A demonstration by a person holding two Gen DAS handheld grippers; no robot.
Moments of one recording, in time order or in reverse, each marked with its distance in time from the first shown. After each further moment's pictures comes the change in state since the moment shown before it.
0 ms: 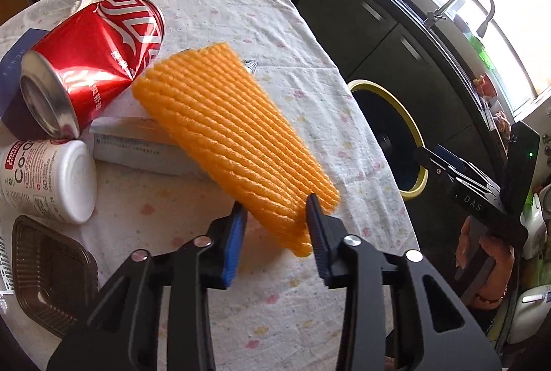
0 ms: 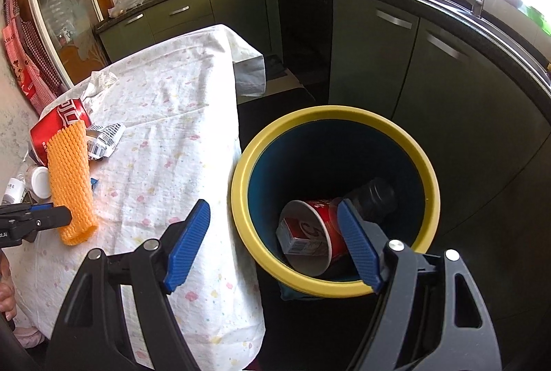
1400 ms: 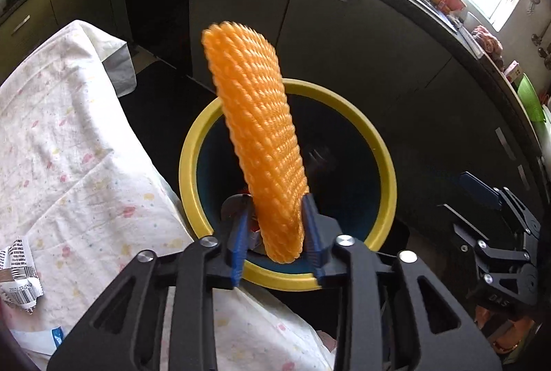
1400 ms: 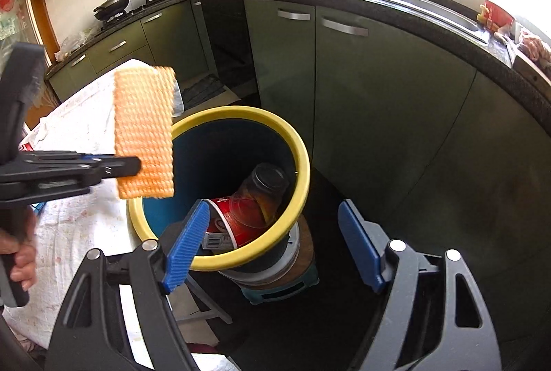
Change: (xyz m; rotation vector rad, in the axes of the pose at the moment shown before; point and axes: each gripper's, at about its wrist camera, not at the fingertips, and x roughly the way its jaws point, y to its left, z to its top) left arm 0.131 -0.195 0.079 0.382 0.096 -0.005; right arm -0.038 -0.110 -0.033 0.198 -0.068 -0.162
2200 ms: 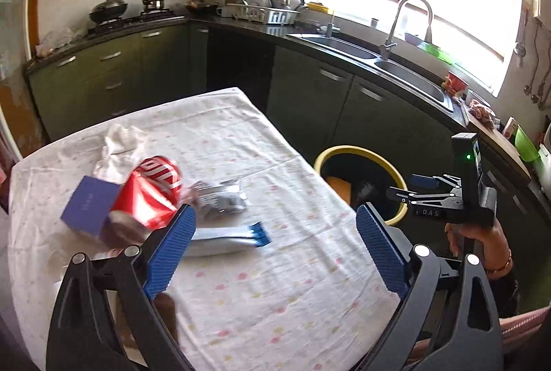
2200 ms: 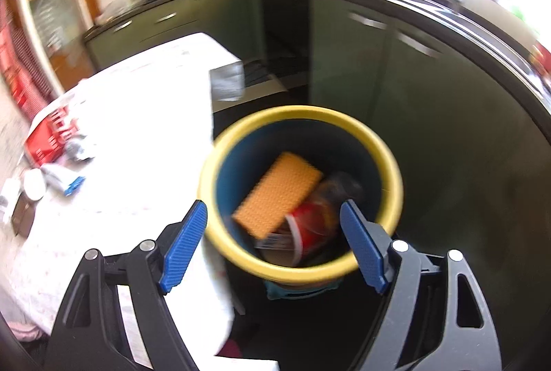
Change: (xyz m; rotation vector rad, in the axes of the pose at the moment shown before) left arm -0.242 0.108 -0.160 -0.101 -0.418 0.168; right arm 0.008 0.103 0.010 -0.223 0.053 0.152
